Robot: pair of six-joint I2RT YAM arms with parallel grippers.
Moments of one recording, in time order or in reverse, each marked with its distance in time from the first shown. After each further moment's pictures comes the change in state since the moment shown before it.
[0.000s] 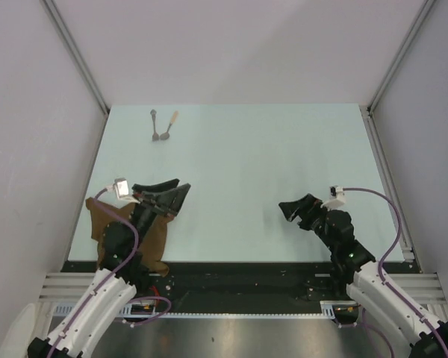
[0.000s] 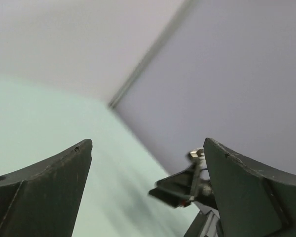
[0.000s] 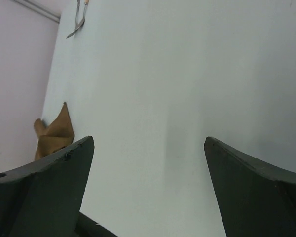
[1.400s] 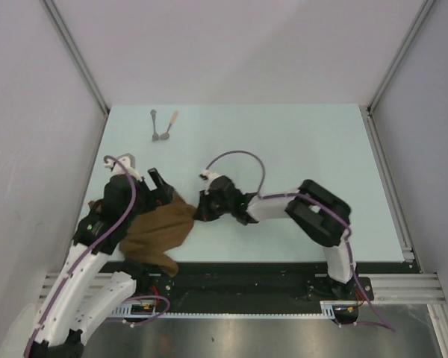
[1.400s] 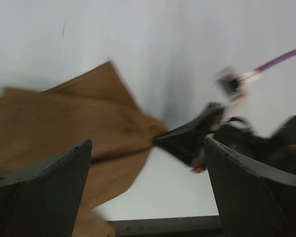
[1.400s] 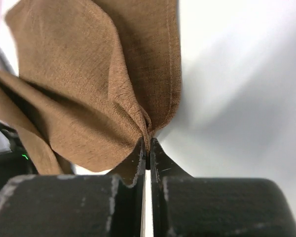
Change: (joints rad) left arm 0.012 0.317 0.727 -1.454 -0.441 0.246; right arm 0.531 1.595 1.080 0.219 -0.241 -0.192
